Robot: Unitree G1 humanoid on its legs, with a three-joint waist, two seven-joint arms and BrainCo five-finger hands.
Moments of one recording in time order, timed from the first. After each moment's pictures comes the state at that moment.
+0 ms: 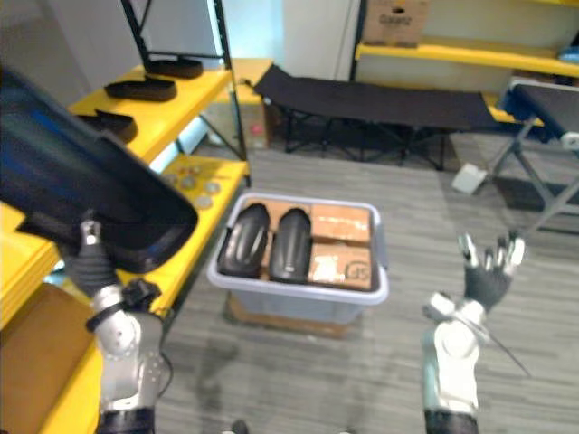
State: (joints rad) left arm 0.06 0.04 0.13 -0.26 -0.19 -0.38 0.48; right arm 0.14 -0.12 -0.24 0.03 0.29 -0.30 -0.32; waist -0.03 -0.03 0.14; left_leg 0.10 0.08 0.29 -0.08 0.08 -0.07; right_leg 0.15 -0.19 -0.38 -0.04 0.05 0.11
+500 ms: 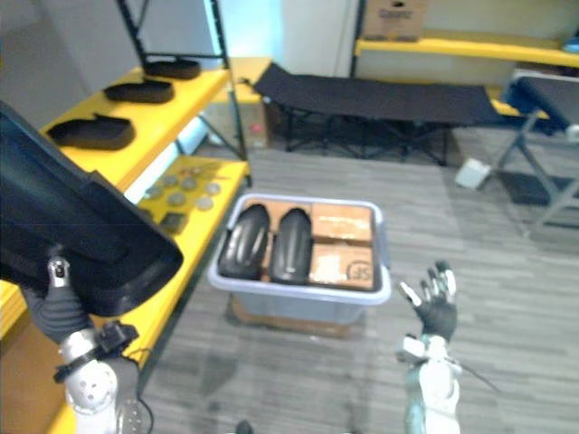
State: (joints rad) left arm 0.26 0.02 0.29 -0.35 -0.09 -0.41 0.45; right arm 0.09 -0.10 -0.09 0.14 0.35 -0.31 -0.10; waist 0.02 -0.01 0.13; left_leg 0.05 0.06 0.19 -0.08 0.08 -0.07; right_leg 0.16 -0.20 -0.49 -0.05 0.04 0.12
